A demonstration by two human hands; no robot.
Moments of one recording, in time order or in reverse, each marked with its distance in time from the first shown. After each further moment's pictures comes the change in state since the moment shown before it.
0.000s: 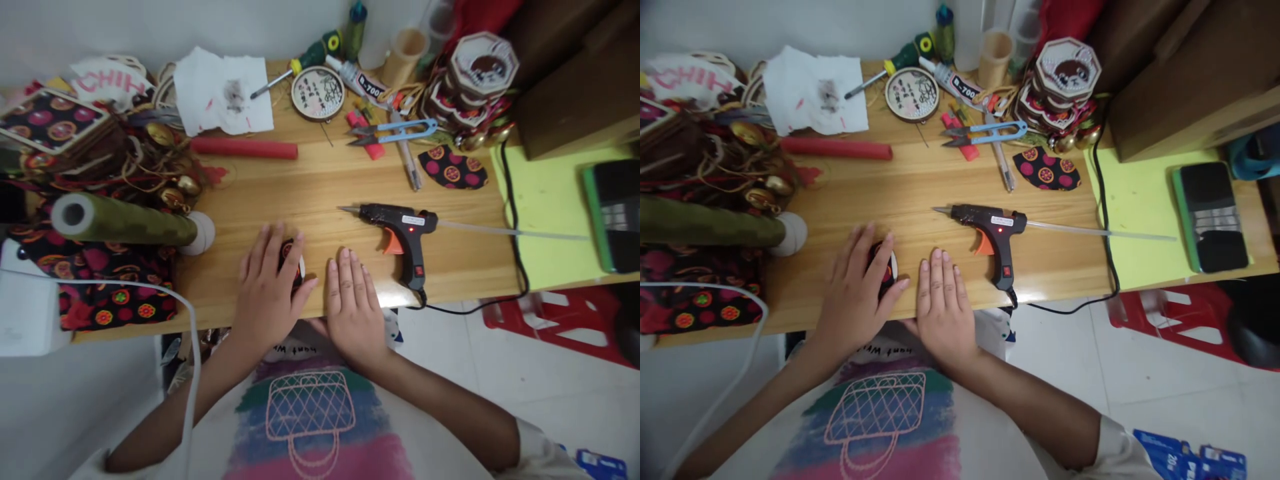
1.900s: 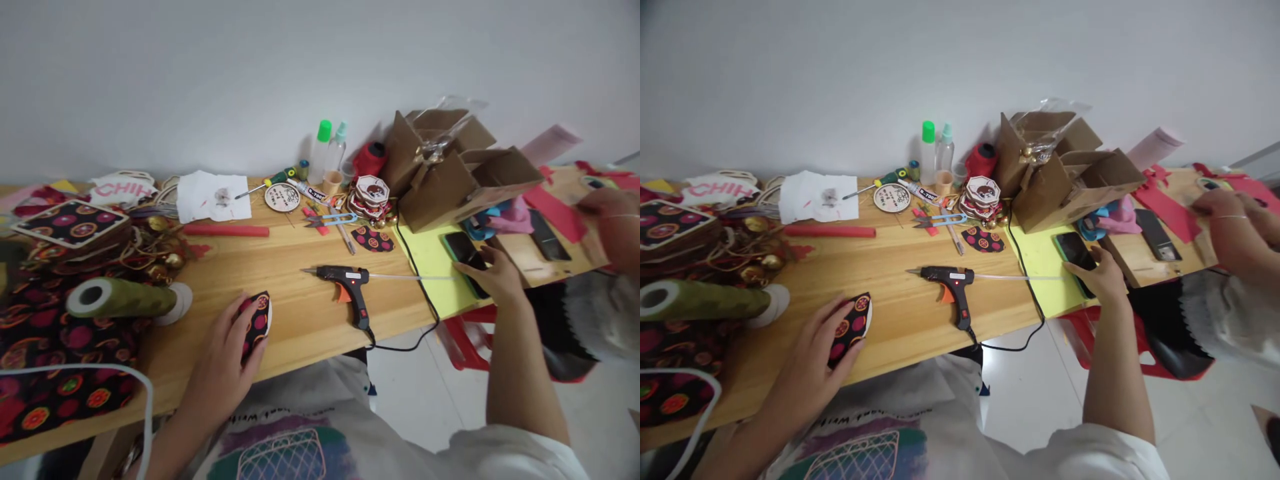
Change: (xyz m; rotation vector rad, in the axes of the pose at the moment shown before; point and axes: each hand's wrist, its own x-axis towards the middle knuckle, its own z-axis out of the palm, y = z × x) left_hand -0.013 -0.032 0.007 -0.210 0.200 0.071; right_hand -0.023 0.346 -0.076 0.195 0.066 1.147
